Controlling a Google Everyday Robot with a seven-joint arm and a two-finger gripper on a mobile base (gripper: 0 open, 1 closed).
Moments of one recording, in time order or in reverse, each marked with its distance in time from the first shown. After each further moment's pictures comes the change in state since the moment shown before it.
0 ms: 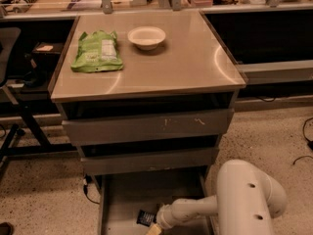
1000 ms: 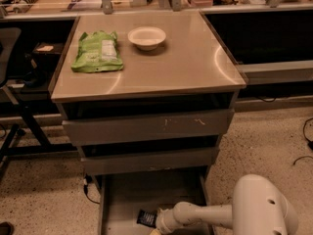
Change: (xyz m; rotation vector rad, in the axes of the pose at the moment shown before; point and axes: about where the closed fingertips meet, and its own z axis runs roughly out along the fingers) arm 0.007 0.022 0.002 -0.086 -0.053 -0.027
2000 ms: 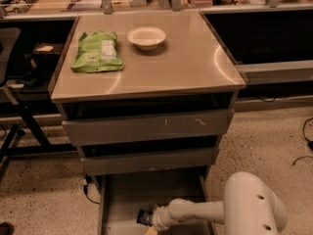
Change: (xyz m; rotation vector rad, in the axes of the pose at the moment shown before) arm -0.009 -0.006 0.019 -0.012 0.019 -0.052
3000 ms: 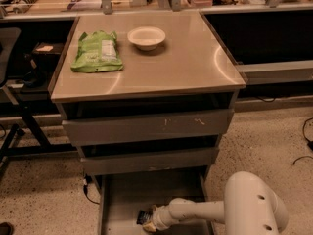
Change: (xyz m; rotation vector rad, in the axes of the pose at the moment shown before) arm 0.000 0.000 0.000 0.000 0.000 0.000
